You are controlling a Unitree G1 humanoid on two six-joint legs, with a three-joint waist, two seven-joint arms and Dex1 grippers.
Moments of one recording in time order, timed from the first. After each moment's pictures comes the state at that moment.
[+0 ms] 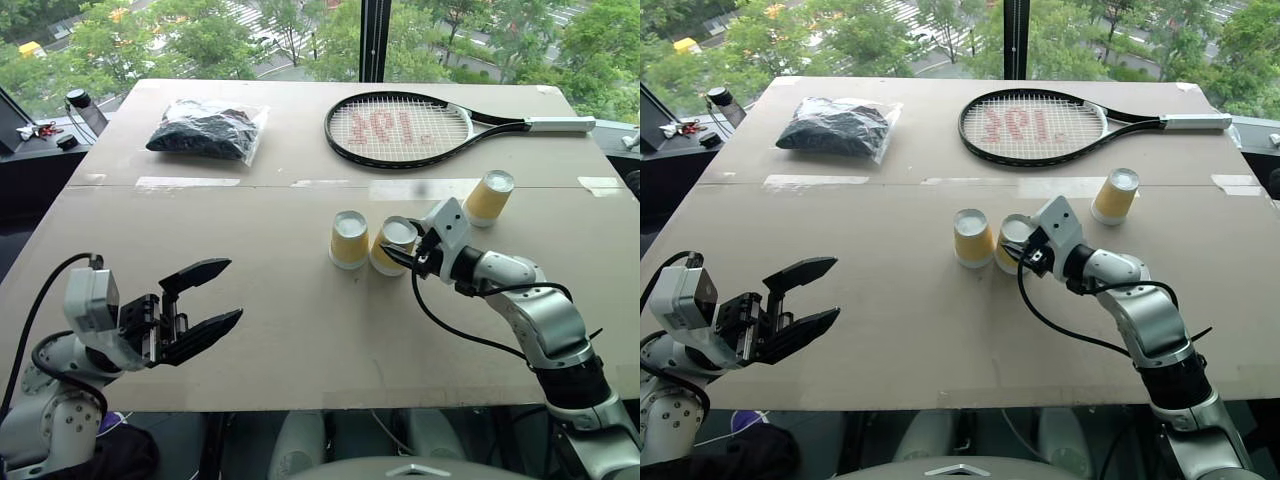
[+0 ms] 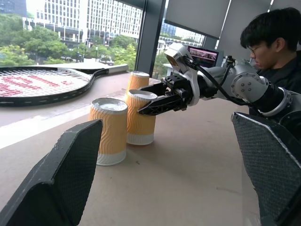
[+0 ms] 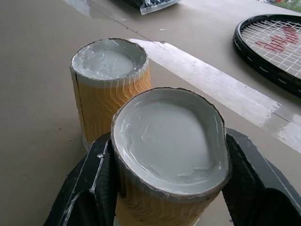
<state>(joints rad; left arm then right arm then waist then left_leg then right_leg) 0.19 0.62 0.51 -0.27 -0.89 0.27 -1.35 -0.36 -0.41 0.20 -0.32 0.26 0.60 0.54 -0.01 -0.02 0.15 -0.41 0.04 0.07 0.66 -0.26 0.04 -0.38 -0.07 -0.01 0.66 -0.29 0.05</state>
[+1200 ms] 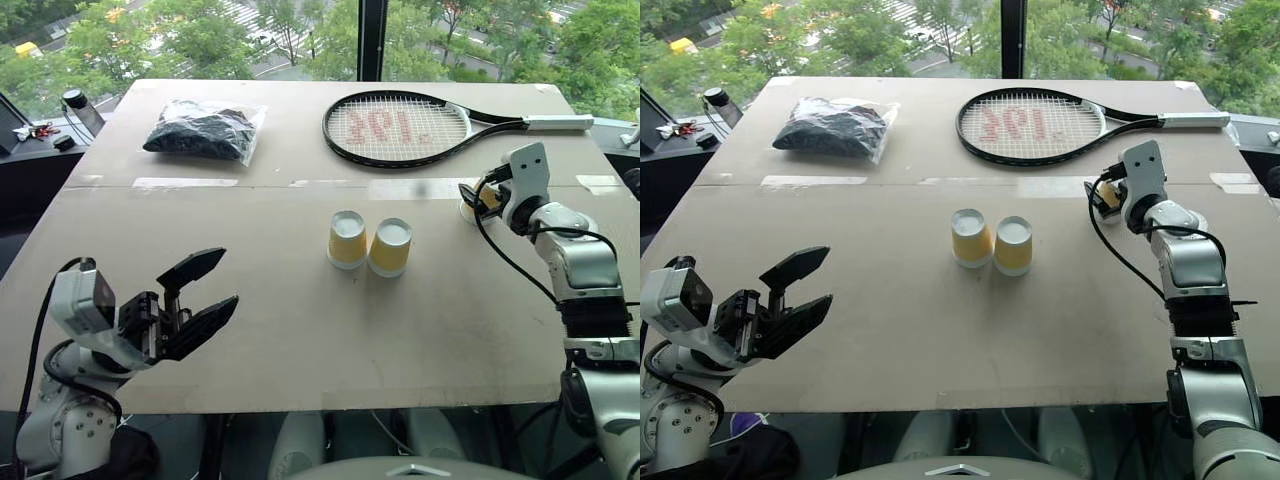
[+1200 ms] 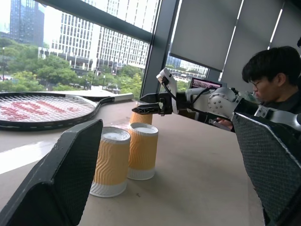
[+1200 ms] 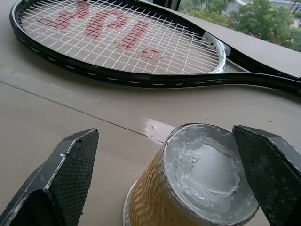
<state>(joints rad) 0.20 0.53 0.51 -0.31 -0.98 0.26 -1.29 -0.63 -0.48 -0.07 0.23 0.16 0.45 0.36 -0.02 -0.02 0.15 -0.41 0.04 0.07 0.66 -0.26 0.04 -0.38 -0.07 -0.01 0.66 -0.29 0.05</state>
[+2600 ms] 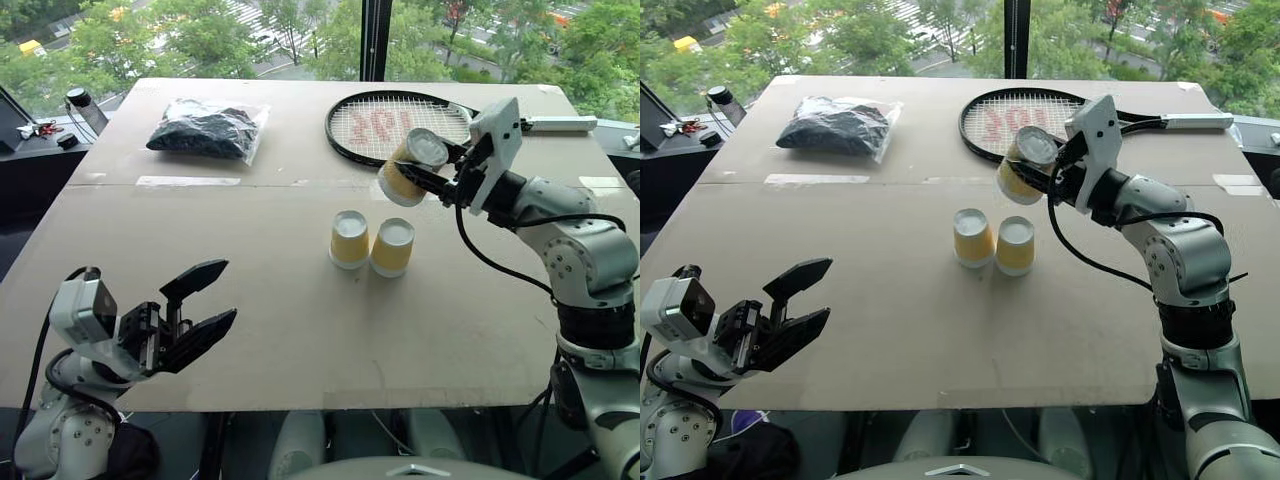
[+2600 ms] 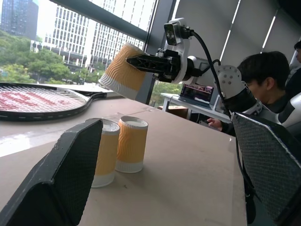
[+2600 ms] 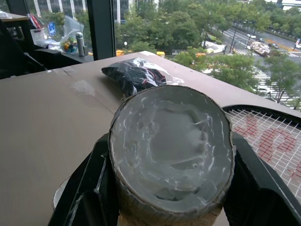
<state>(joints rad) 0.24 0.53 0.52 -0.29 -1.00 0.28 -1.33 -0.67 -0.46 0.04 -0.33 0.49 0.77 0.58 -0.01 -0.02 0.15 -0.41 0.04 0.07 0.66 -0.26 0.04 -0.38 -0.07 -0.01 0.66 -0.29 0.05</state>
